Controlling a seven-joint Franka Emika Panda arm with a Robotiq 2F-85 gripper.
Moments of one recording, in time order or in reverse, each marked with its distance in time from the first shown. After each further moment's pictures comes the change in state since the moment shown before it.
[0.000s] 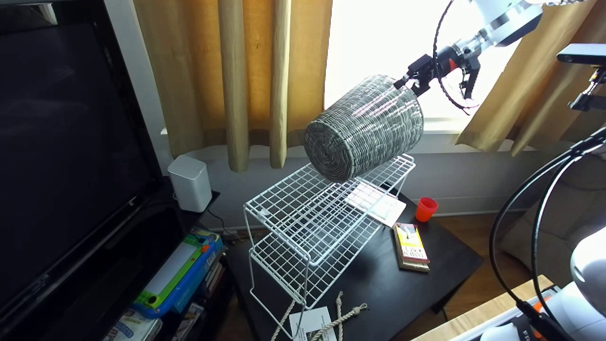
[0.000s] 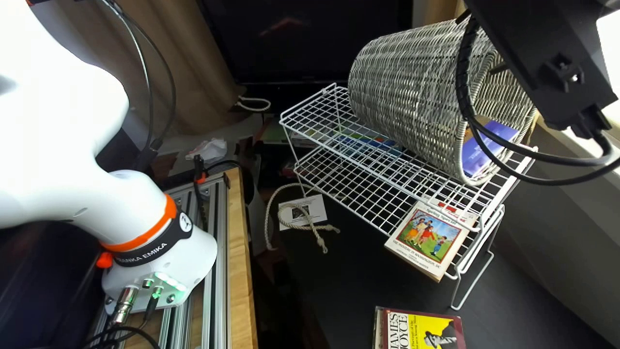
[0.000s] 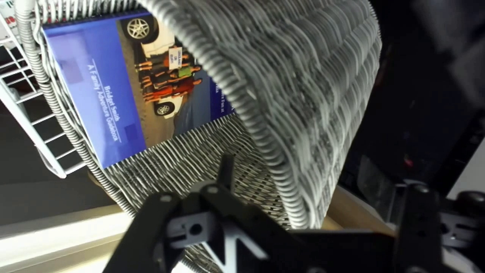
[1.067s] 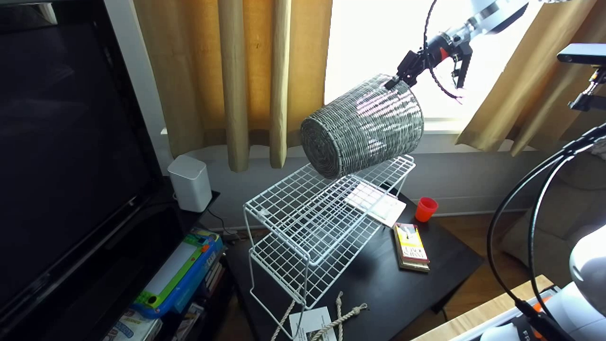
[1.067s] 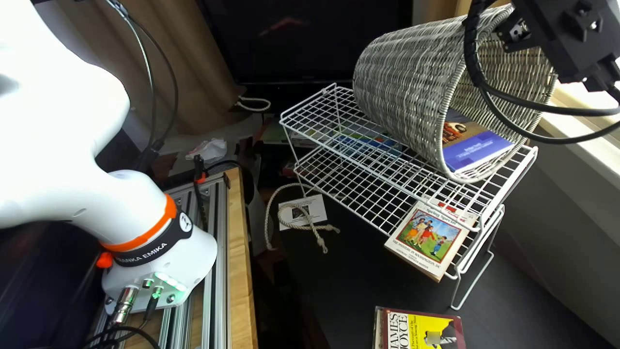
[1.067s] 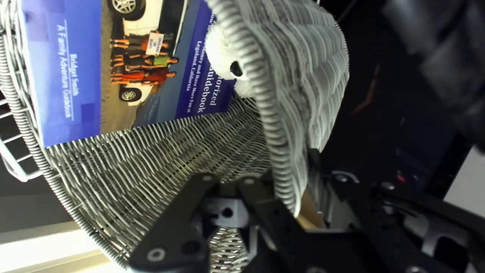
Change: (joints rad) arm -0.014 0.036 0.063 0.111 -0.045 -0.074 0.097
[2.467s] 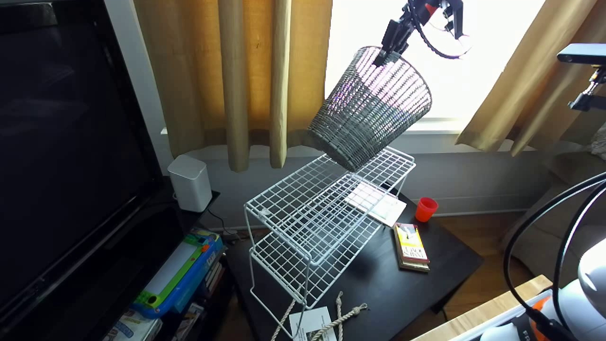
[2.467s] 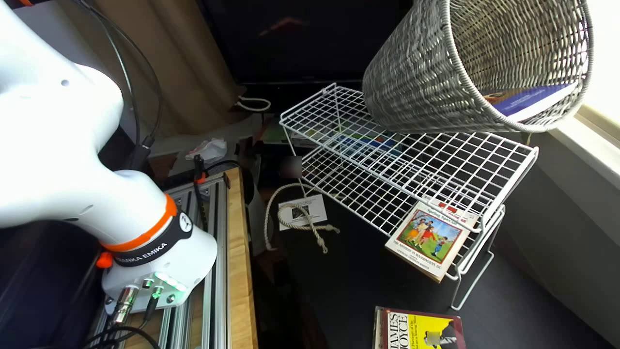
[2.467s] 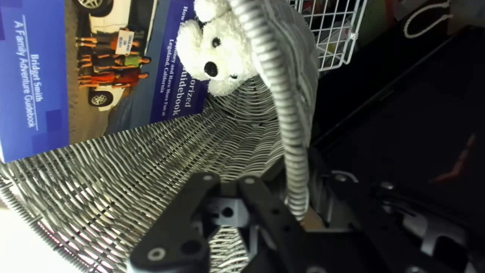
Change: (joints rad) arm 0.120 -0.199 0.105 0.002 -0.300 0.144 0.189
